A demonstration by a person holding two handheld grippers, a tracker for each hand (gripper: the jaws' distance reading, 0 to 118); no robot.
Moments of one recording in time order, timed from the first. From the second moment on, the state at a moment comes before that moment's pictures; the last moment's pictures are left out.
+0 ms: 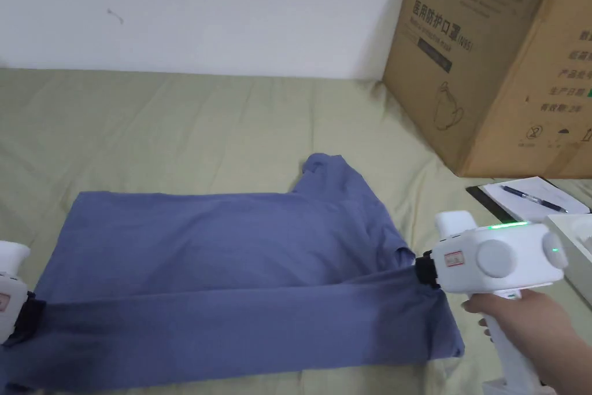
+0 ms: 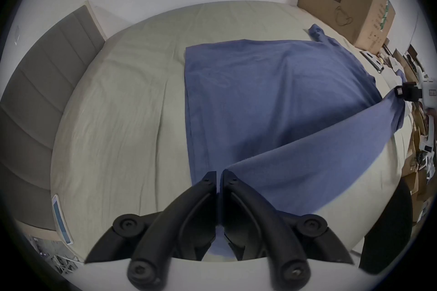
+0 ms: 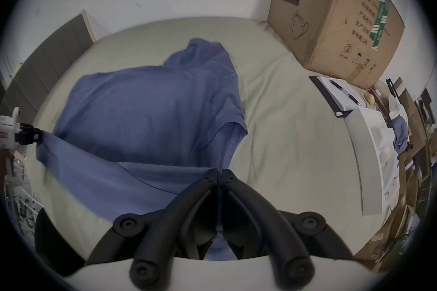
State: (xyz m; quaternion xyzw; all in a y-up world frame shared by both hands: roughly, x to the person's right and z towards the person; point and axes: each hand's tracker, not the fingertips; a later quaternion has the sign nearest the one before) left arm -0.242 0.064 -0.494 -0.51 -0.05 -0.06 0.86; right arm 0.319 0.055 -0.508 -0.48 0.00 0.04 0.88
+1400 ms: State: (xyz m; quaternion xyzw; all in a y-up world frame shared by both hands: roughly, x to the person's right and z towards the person) left arm -0.290 0.000 -0.450 -0.58 0.05 0.11 0.81; right arm 0.251 0.121 -0.287 -0.24 0.09 -0.12 0.96
